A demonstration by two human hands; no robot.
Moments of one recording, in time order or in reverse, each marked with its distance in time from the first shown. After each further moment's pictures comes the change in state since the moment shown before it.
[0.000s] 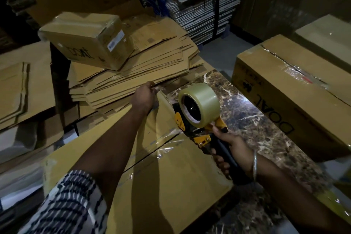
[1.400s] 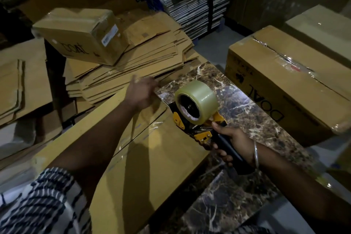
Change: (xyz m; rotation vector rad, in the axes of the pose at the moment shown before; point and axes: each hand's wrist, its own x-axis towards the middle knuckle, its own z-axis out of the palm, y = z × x) left_hand -0.036 0.012 -0.027 0.471 -0.154 0.559; right_hand -0.022 0.014 -0.020 -0.067 -0.007 0.046
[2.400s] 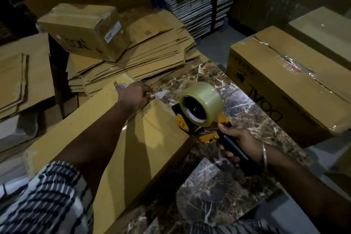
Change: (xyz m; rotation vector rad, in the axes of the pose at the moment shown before) left_hand -0.026 -0.001 -0.001 0.047 -0.152 -0.277; right_hand -0.009 0.009 -0.017 -0.017 -0.056 0.045
